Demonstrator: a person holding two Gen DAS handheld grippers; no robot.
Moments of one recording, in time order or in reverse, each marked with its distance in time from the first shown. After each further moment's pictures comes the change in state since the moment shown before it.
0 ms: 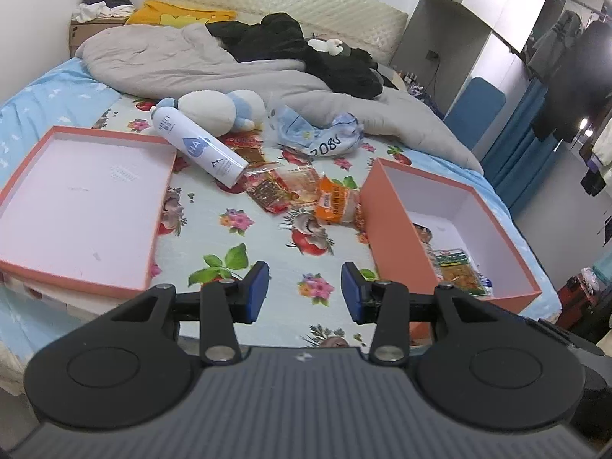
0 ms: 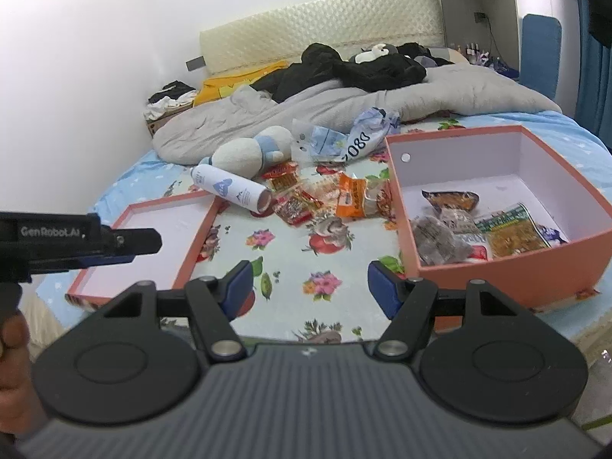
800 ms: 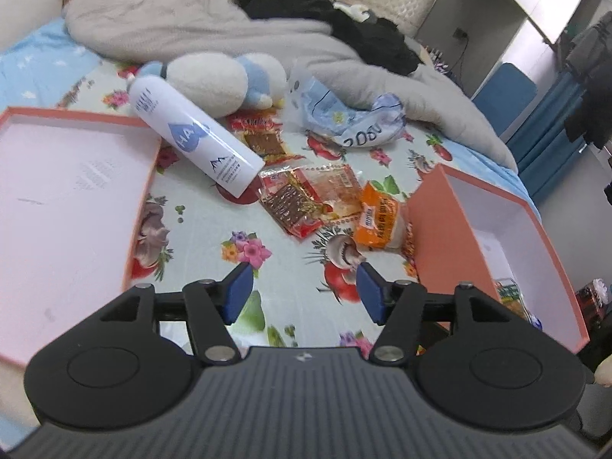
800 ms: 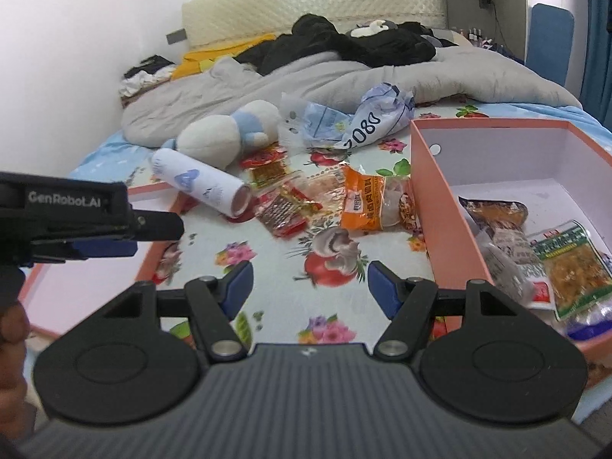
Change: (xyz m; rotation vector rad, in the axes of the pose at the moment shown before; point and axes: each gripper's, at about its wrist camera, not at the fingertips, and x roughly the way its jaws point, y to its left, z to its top) left arm 0.183 0.053 0.076 -0.075 0.121 0.003; right arm 0.157 0.017 0.029 -0.028 0.075 -0.072
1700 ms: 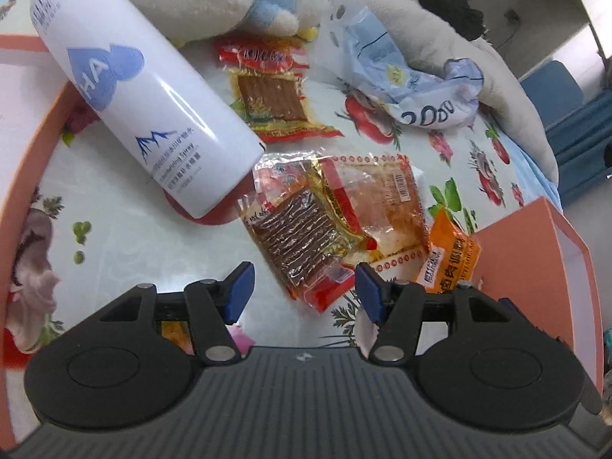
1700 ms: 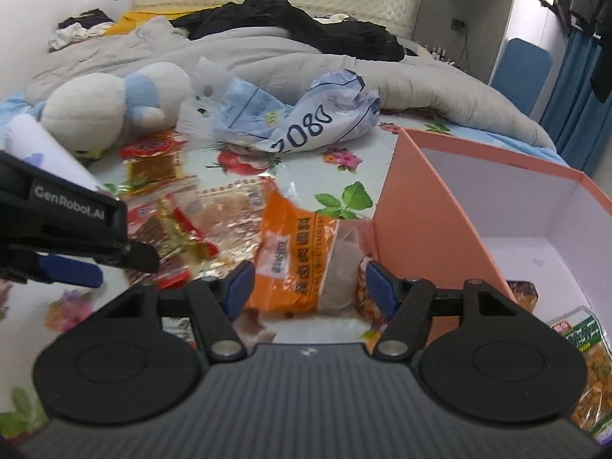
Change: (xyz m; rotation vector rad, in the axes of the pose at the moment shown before) left arm 0.205 0.027 0.057 -0.170 0.181 -0.013; right arm 0.162 -0.015 0.035 -0.167 0.010 -0.306
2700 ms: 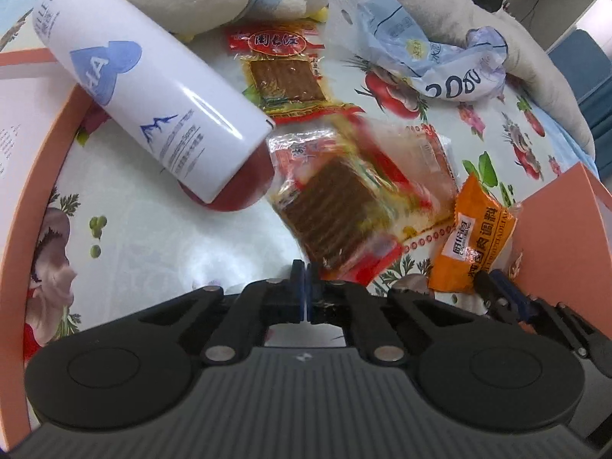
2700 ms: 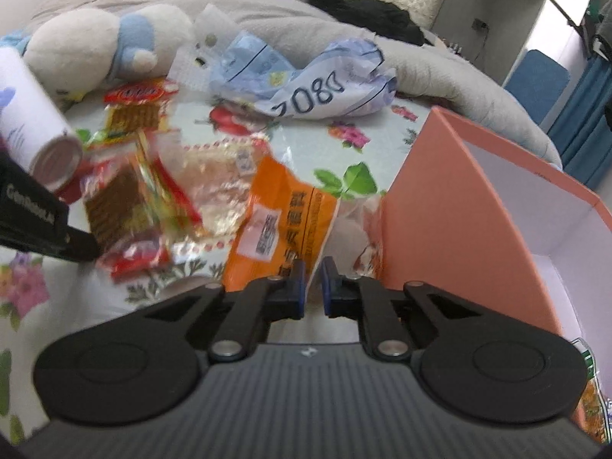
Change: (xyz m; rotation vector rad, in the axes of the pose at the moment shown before) left arm 0.006 -0.012 -0.011 0.075 0.018 0.143; right arm 0.032 0.005 -0.009 -0.128 0.108 0.000
